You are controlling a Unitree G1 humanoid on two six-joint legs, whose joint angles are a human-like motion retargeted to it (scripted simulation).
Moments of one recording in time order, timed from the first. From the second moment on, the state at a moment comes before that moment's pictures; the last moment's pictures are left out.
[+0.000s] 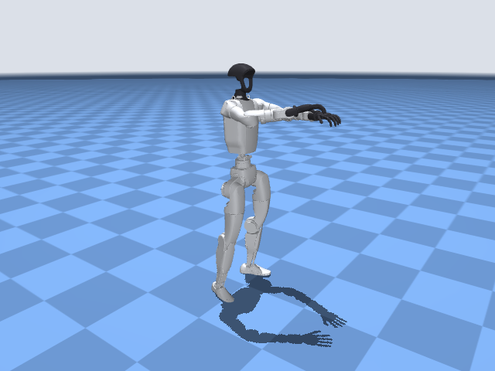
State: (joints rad) left arm -1.19 0.63 -0.95 0.77 0.43 -0.12 0.04; right arm -1.23 -0.59 0.89 0.60 -0.53 -0.01 -0.13; waist 0.09 -0.09 -0.02; left_leg 0.12 0.06 0.38 0.03 -0.15 -0.18; right_leg 0.10 -0.20 -0.30 0.09 -0.05 0.25
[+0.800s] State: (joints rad) left arm -1.28 0.66 -0.93 0.80 0.37 -0.13 0.15; right arm -1.26 -0.33 0.86 0.78 -0.39 0.00 -0.22; waist 0.25 -0.12 -0.04; left_leg 0.10 0.02 0.27 0.00 -0.14 -0.18; right_leg 0.09 -0.26 -0.41 0.17 -0.08 0.23
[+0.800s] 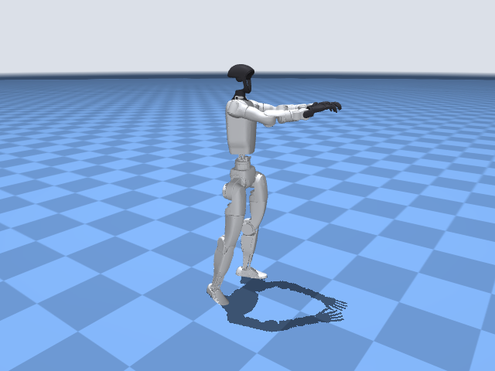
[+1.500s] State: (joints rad) left arm -1.31 0.54 -0.93 0.80 0.33 -0.10 0.18; right arm -1.18 -0.57 0.84 0.66 -0.41 0.00 -0.15; waist -0.03 -0.05 -0.04; left_leg 0.20 0.07 0.56 0.01 -0.17 -0.16; right_leg 0.04 -0.21 -0.23 0.15 -0.07 0.24
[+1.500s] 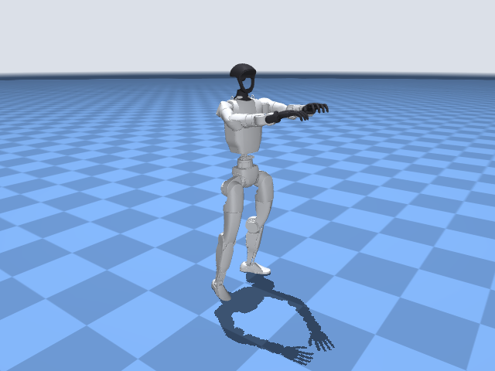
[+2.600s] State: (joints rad) left arm -1.25 0.58 -1.04 0.78 0.33 -0.12 0.10; right arm -1.15 -0.67 0.79 0.60 -0.37 0.01 -0.16; waist 0.01 -0.06 -0.04; left_leg 0.16 0.08 0.44 0.03 -0.16 -0.17; right_leg 0.10 -0.22 -0.36 0.14 -0.08 0.23
